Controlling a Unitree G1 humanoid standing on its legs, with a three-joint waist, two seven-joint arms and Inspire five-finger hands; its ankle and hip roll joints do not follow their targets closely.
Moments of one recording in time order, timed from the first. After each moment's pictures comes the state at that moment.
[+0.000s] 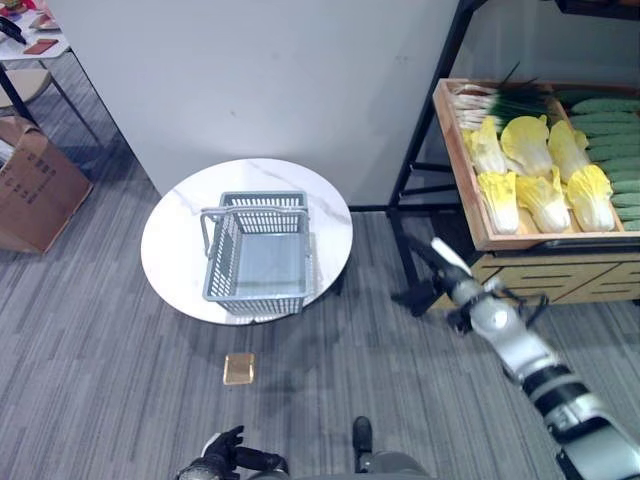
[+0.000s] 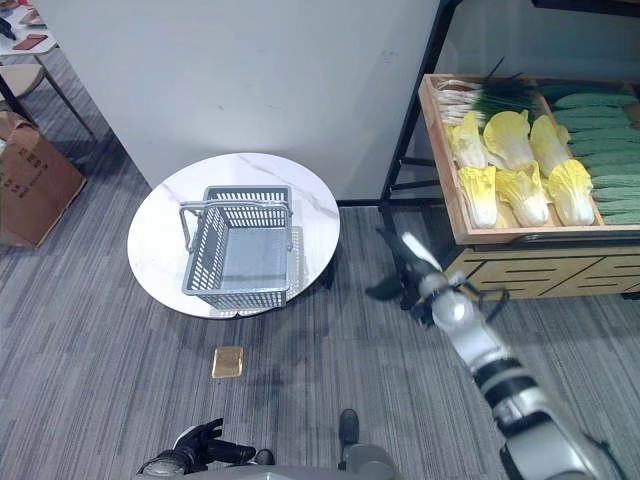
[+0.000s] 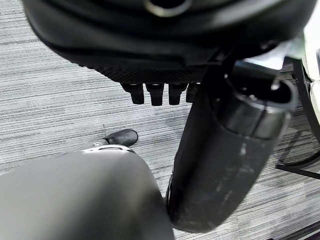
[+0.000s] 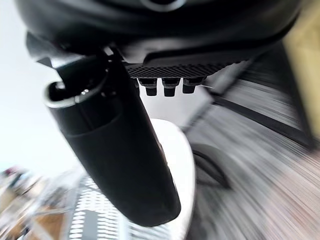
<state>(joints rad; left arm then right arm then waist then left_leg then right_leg) 0.00 0.23 -0.24 1.16 -0.17 0.00 -0.02 -0.51 -0.66 0.45 0.39 0.00 0.01 0.05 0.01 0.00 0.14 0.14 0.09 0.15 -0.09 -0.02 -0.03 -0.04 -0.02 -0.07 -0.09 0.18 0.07</state>
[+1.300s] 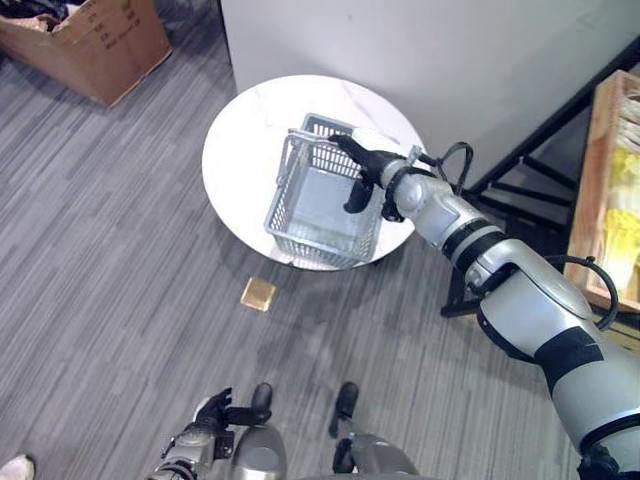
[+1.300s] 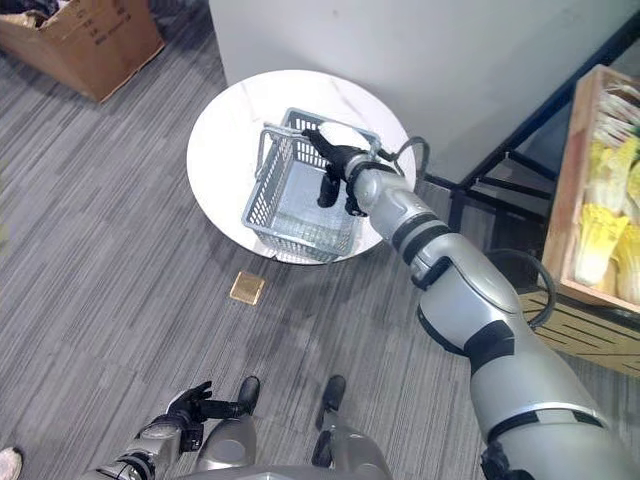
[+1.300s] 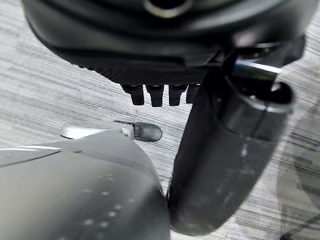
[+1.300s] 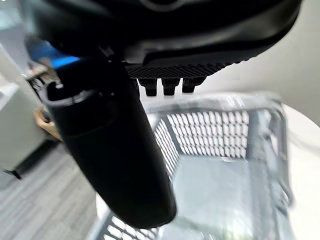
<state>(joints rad) -0.15 0.29 -0.28 1.23 -0.35 -0.02 0.05 -1.31 -0.36 0.84 0.98 -0.11 0.05 0.04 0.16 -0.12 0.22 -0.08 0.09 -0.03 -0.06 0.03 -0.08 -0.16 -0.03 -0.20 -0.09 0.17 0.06</state>
